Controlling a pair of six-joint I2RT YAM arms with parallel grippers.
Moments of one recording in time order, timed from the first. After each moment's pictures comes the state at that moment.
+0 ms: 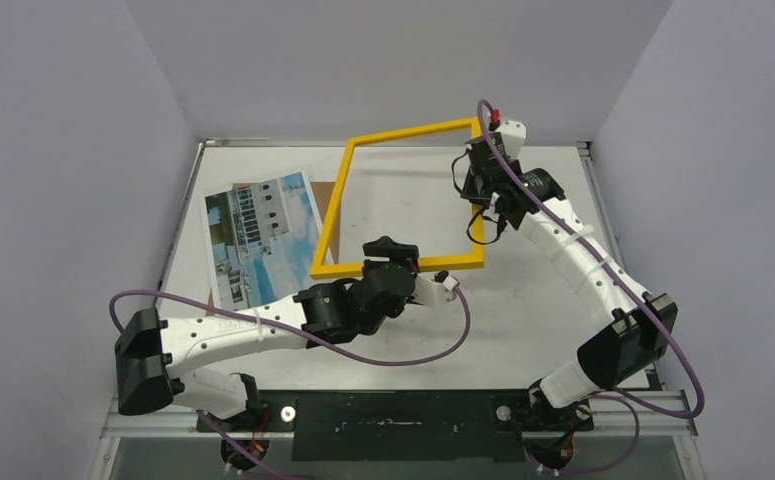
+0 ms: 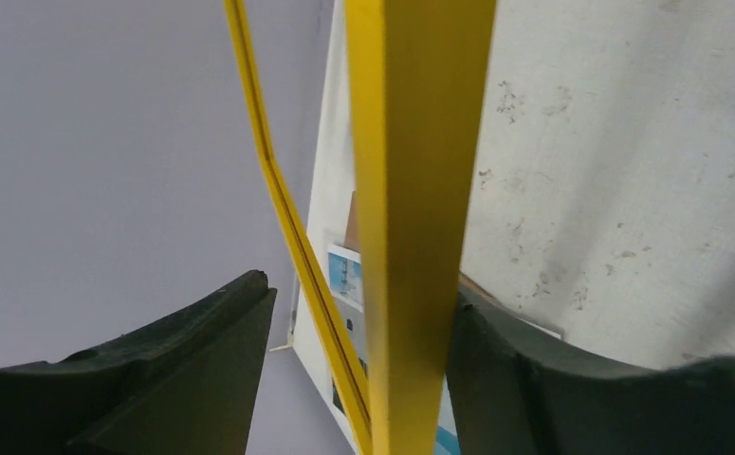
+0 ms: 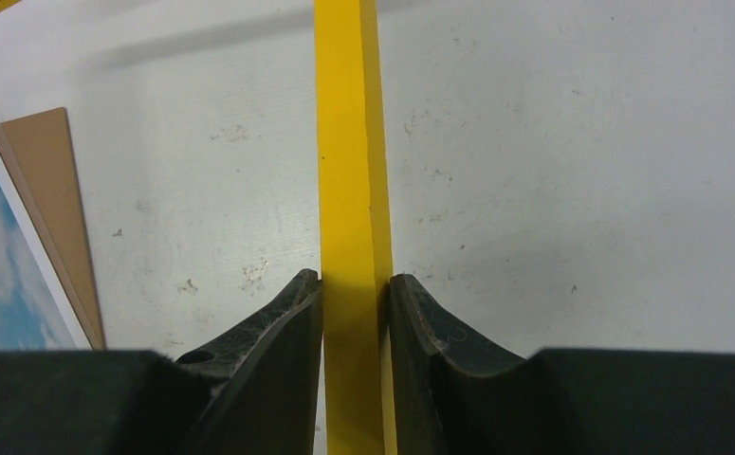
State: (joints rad) left arm -1.24 1.34 1.07 -0.29 -0.69 0.76; right arm 0.48 1.52 1.56 -0.79 0.44 0.53
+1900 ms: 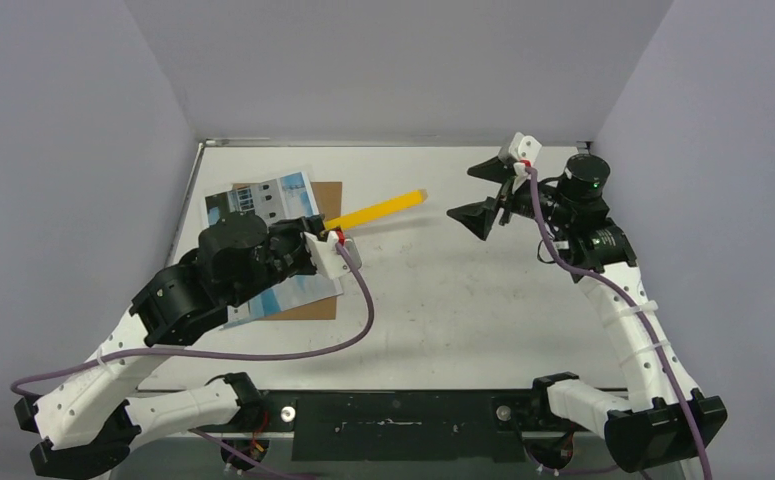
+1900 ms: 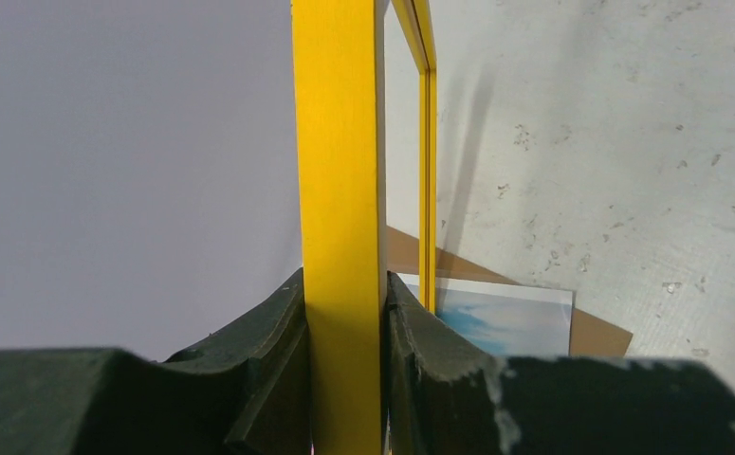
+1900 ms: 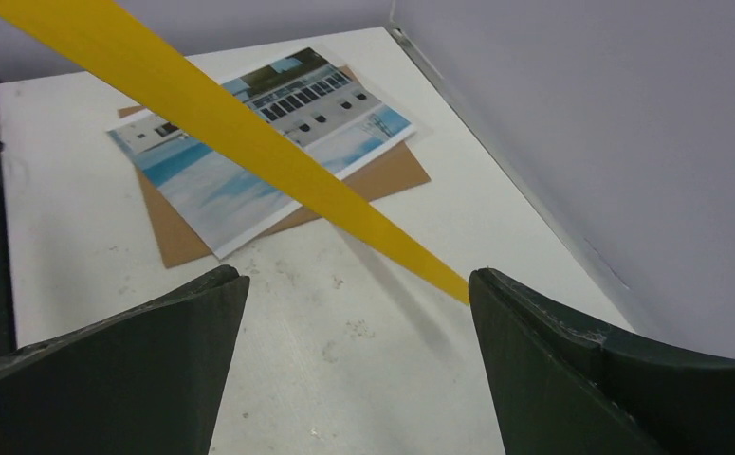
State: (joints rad) left arm -0.93 0.94 1.38 -0.73 -0.19 0.76; right arm 0.20 1.09 1.18 -0.23 -0.84 -0.28
